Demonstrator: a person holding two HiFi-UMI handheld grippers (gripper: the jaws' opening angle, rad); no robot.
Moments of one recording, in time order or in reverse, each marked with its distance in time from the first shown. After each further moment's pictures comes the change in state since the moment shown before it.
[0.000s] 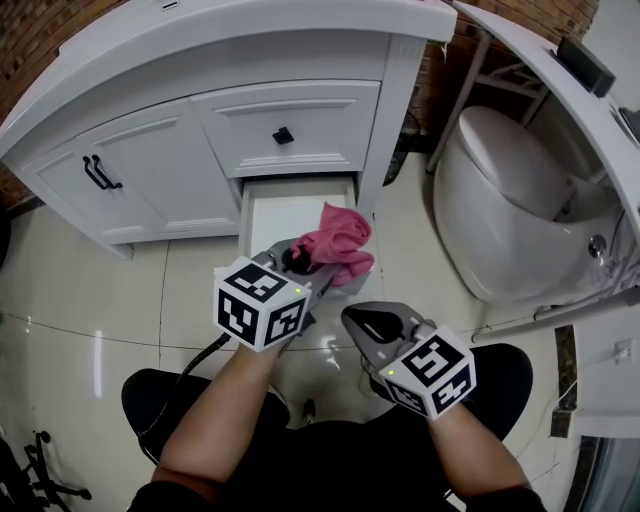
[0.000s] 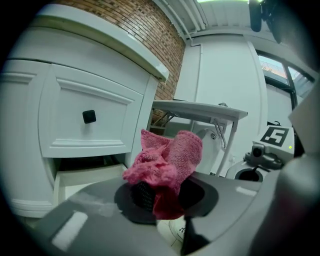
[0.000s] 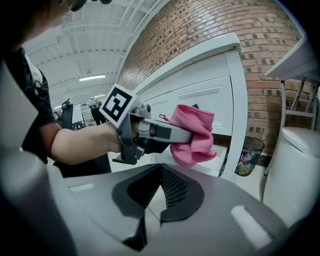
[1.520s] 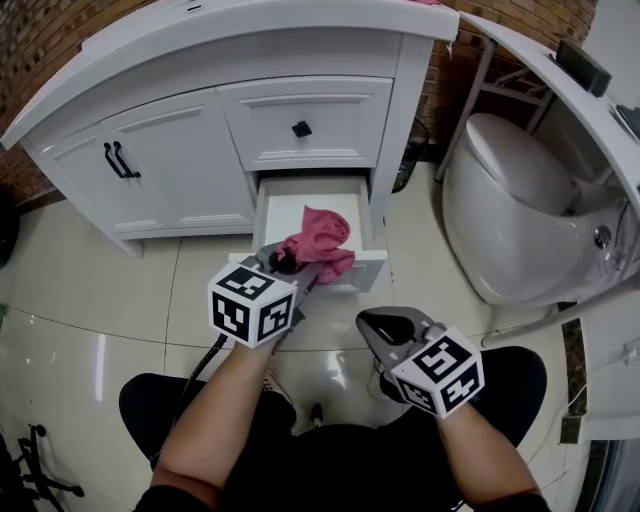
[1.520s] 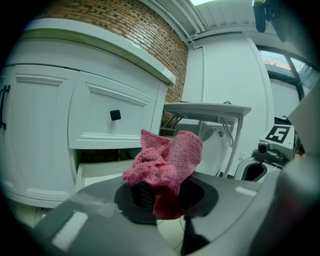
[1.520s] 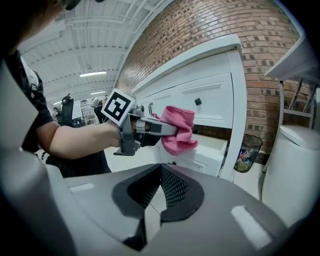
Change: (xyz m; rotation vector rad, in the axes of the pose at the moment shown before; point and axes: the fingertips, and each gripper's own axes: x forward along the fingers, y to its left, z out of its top) left arm -0.039 0.026 -0.035 0.001 -0.044 0.122; right arm -0.004 0.017 -0.035 -0.019 0.021 -0.021
